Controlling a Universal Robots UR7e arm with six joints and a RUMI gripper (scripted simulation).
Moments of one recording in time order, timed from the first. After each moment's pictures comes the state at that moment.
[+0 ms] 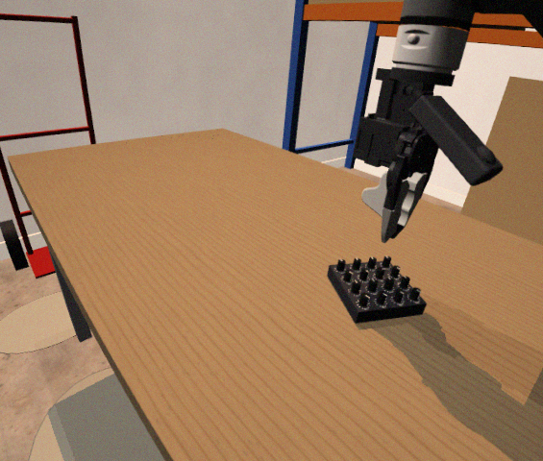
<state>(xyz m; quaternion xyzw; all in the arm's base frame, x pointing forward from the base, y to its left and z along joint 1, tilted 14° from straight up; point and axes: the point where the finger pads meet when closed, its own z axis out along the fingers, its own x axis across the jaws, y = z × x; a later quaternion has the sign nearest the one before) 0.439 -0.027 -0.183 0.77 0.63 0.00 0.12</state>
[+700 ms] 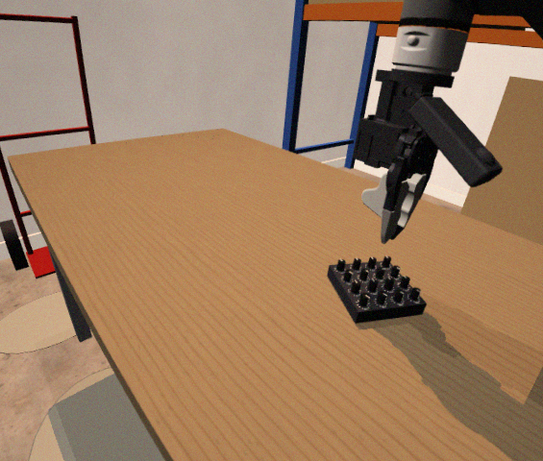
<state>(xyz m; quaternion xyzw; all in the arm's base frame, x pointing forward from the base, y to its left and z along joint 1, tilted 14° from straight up) 0.439 -0.027 -0.184 0.77 0.63 0.00 0.12</state>
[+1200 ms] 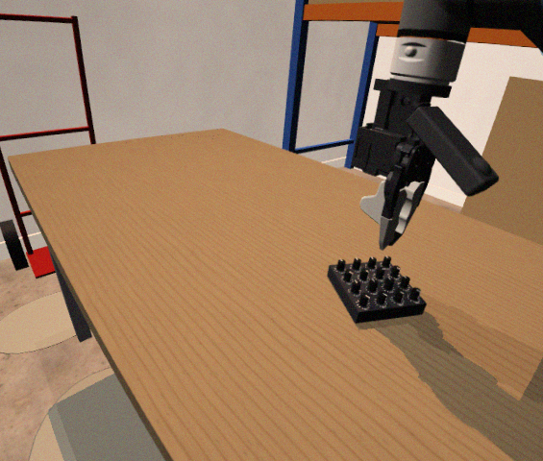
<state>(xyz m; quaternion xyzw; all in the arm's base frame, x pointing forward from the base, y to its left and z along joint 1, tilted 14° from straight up) 0.441 -0.030 -0.195 0.77 0.63 0.00 0.12</state>
